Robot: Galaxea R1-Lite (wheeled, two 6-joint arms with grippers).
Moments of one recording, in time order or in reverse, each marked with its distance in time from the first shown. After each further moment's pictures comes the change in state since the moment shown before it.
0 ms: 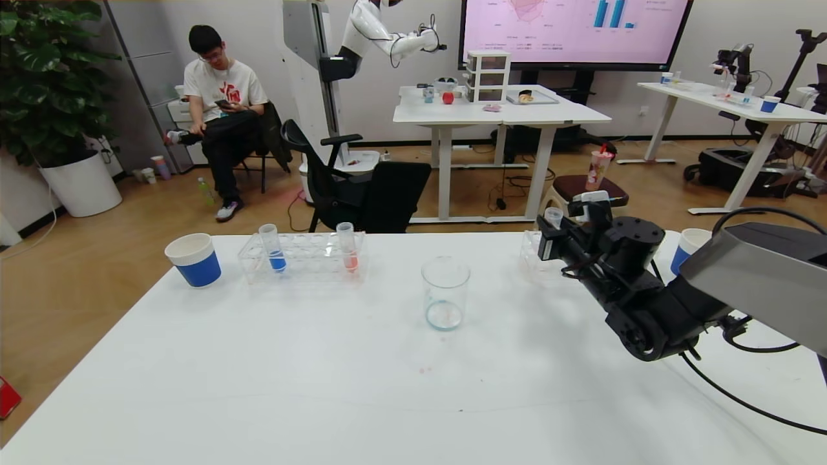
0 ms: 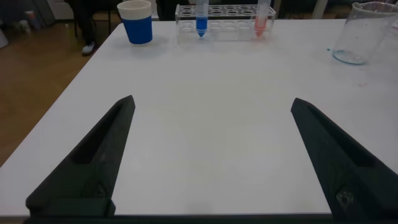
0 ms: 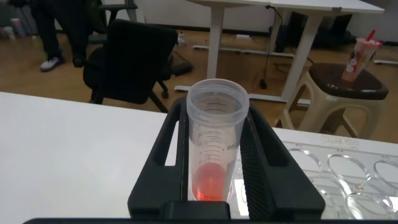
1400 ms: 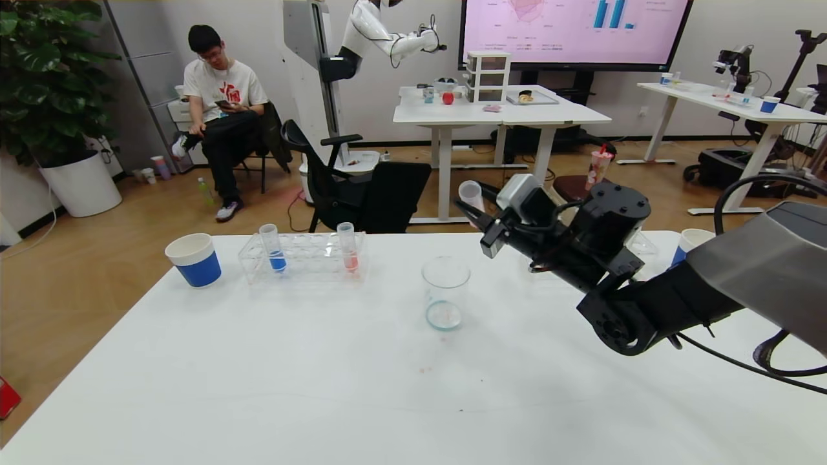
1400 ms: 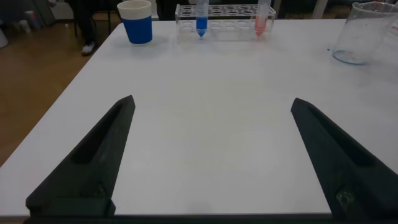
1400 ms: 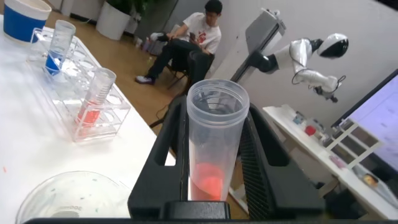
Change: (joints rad) left arm 0.000 0.000 0.000 0.000 0.000 0.000; right arm 0.206 -0.131 -0.072 0.037 0.440 -0.491
